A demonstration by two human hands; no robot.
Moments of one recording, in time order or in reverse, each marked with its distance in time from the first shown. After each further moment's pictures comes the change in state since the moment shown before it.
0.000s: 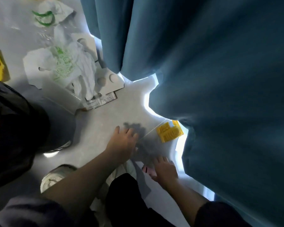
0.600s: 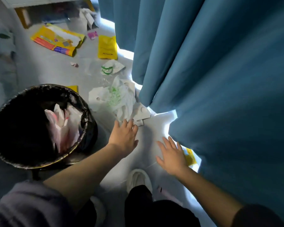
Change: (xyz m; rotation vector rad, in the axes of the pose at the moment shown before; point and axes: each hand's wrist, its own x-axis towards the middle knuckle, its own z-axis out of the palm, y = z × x) left_hand -0.079 -0.049 -0.136 0.189 0.002 -0.405; right_hand -0.030 -0.034 -0.167 0.065 0.433 -0.185
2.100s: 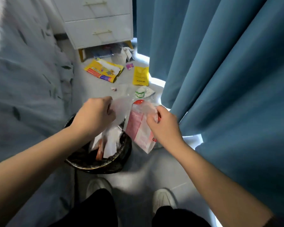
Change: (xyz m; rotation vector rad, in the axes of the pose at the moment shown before) left_hand -0.110 -0.166 -0.123 -0.458 0.565 -0.335; right_hand 0.004 -0.152 -0.202 0.885 0.578 -0.210
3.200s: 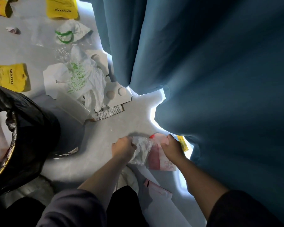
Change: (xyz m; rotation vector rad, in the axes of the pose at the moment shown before) left_hand -0.072 0.147 0.392 -0.105 -0.819 -0.283; right_hand -0.111 0.366 -0.029 -0.293 -0.334 0.849
